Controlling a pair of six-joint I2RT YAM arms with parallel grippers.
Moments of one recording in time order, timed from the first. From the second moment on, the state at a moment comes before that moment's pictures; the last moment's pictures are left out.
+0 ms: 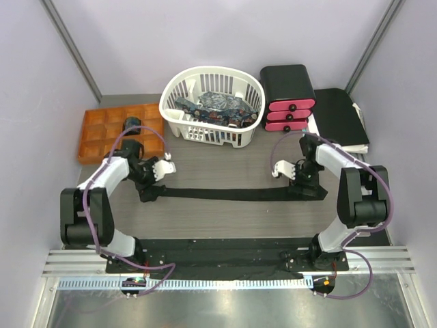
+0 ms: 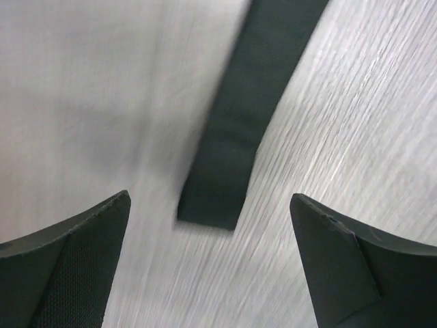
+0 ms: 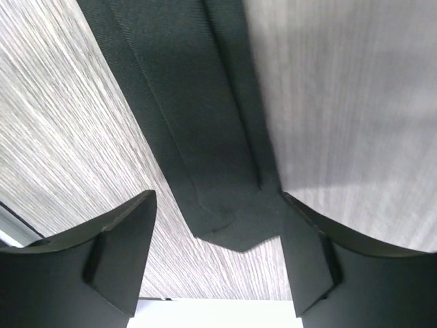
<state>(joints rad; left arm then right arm) -0.02 1.52 0.88 -0.77 0.39 1.24 0.05 1.65 0.99 -0.93 -0.10 -1.33</state>
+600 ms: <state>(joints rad) 0.12 1.13 0.94 -0.75 0.73 0.92 0.13 1.57 1.40 -0.73 -0.67 -0.57</state>
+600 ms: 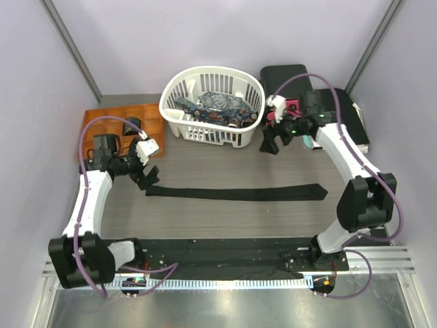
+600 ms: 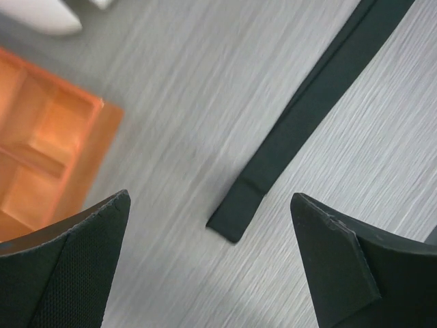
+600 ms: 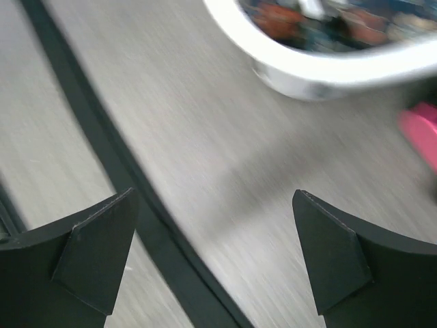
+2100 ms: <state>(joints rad) 0.25 1.53 0.83 -0.86 0.68 1.73 0.67 1.86 1.06 -0.18 -0.55 0.00</state>
